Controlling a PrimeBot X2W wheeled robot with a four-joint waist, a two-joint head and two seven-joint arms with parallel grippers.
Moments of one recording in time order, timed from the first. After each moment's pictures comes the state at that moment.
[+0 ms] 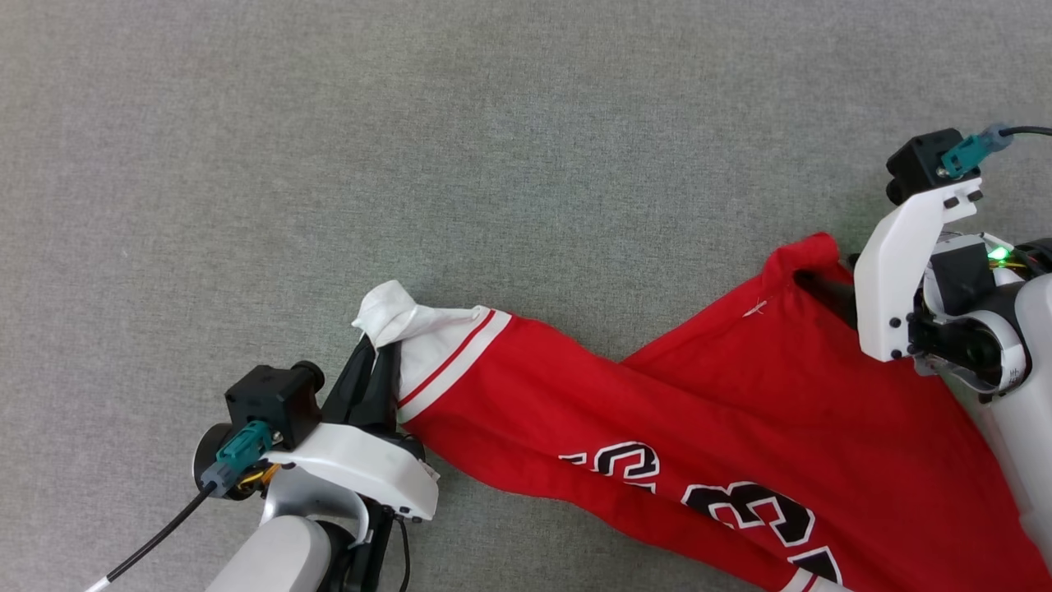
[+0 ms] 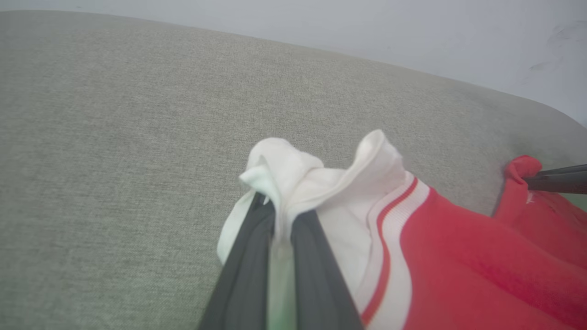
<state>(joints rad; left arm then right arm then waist) -0.23 0.36 -0.50 -0.07 -0.61 0.30 -0.11 -0.65 -0.37 0.29 0.34 0.56 0.13 0.85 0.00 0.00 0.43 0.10</state>
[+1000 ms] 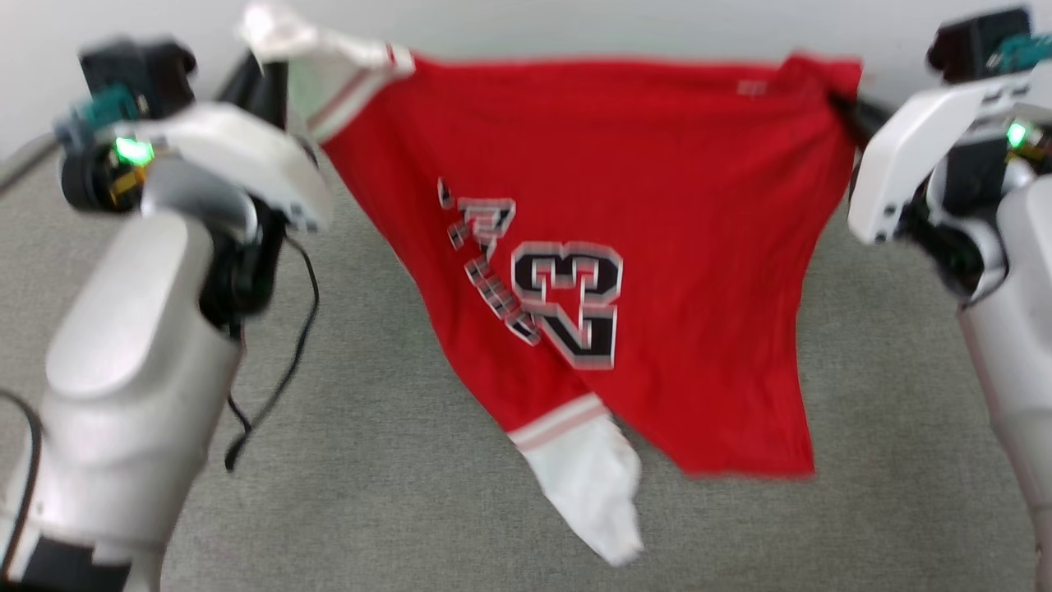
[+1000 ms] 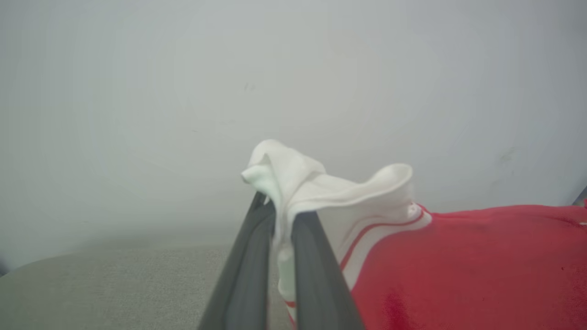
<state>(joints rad) -0.83 0.39 -0.42 0.41 -0.68 0.11 -0.03 -0.87 -0.29 0.26 0.59 0.44 0.13 0.37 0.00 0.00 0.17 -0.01</state>
